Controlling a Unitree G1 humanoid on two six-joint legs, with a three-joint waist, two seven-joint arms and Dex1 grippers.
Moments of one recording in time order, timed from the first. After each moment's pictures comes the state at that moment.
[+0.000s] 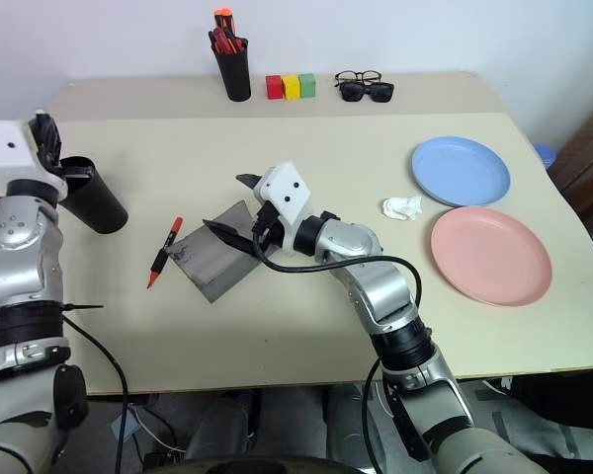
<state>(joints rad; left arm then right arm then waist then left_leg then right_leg) -0.55 0.54 0.38 0.27 -0.12 0.02 -0.08 -0.56 -0.16 0.27 -0.19 0.25 0.43 0.62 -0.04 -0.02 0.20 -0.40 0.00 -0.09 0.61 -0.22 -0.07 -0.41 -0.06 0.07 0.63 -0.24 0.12</state>
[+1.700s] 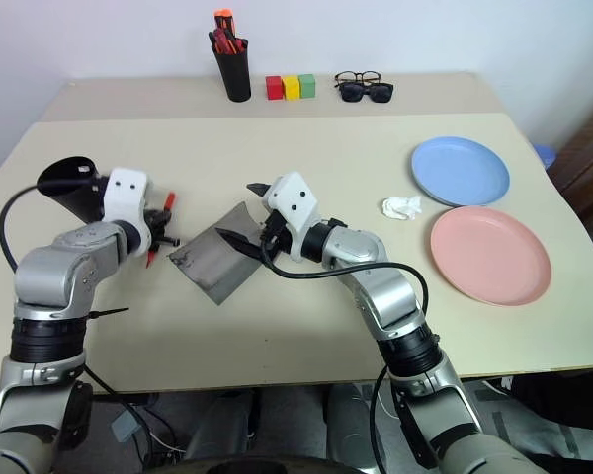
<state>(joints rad) -0.52 0.52 0.11 -0.20 -0.22 0.84 -0.16 -0.52 -0.19 0.27 -0.20 0.24 0.42 0.62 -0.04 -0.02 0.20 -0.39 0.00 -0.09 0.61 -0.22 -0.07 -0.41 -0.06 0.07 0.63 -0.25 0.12</state>
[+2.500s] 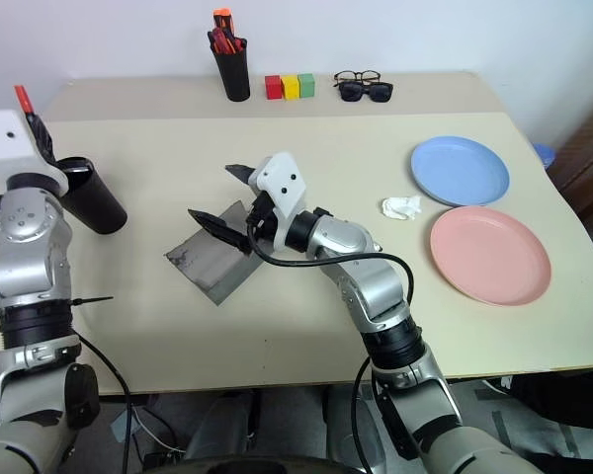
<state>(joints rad) -0.55 0.48 0.37 0.10 -0.06 0.24 0.09 -0.57 -0.10 0.25 -0.20 0.30 0.42 0.61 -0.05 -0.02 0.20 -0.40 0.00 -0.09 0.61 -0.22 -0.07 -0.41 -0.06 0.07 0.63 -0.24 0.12</state>
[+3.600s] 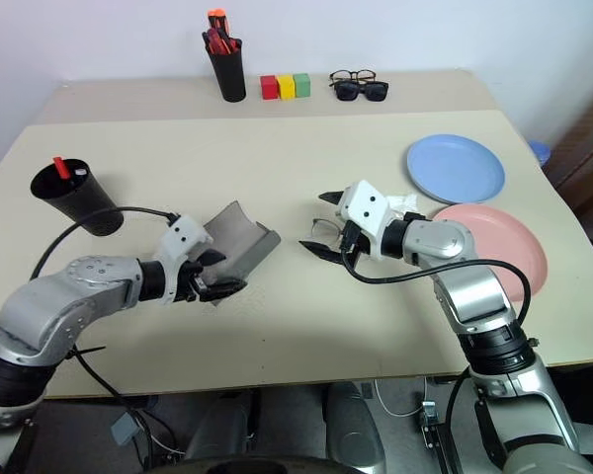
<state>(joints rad) -0.35 0.76 -0.15 -0.45 -0.57 1.04 -0.59 -0.47 -0.60 0.15 -0.20 0.24 0.36 0.85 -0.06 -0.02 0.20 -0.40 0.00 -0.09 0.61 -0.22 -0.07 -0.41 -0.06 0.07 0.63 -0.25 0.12</state>
